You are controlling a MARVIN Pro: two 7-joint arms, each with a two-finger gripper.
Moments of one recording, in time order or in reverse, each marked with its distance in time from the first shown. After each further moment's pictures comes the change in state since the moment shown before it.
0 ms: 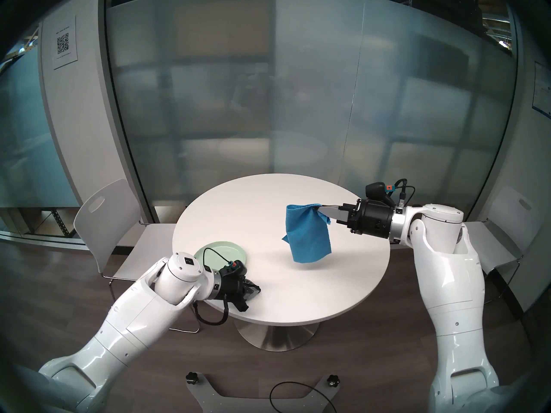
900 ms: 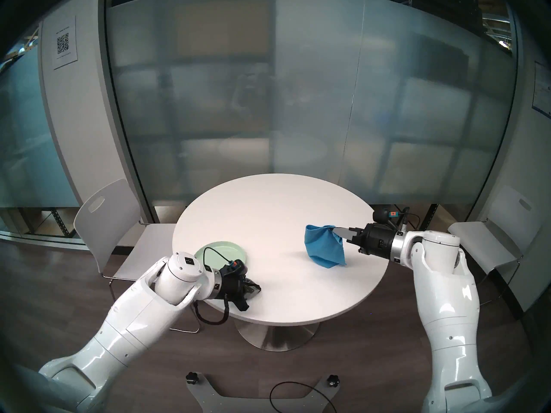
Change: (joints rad) left arm 0.005 0.000 -0.001 -0.015 0.005 0.007 0.012; right arm -0.061 -0.066 0.069 0.114 -0.049 0.006 -0.150
